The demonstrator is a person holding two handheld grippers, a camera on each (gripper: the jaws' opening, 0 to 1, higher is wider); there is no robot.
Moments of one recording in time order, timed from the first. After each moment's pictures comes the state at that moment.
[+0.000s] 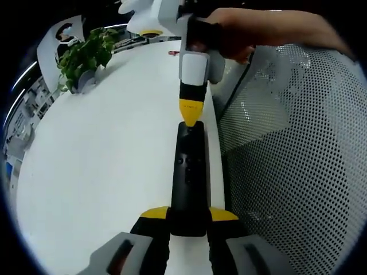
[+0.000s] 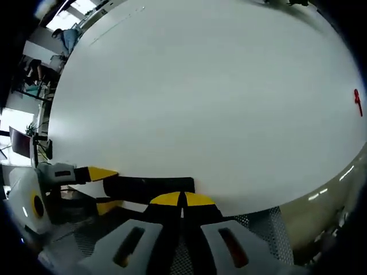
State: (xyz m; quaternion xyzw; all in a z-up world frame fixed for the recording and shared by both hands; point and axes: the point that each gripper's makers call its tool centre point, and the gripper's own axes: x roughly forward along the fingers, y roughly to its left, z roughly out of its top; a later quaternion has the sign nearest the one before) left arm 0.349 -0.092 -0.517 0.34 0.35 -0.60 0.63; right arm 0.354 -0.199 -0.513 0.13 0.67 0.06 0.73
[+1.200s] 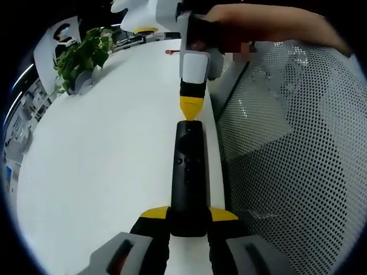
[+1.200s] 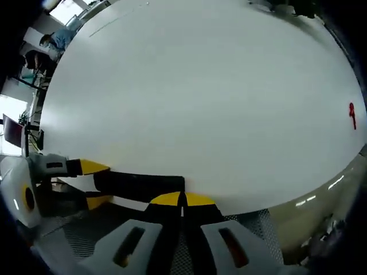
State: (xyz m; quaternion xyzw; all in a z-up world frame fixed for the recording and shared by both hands) left arm 0.349 -0.093 -0.517 0.34 0.35 -0.61 0.62; right arm 0.354 -0.207 -0.512 0.08 0.67 0.06 0.73
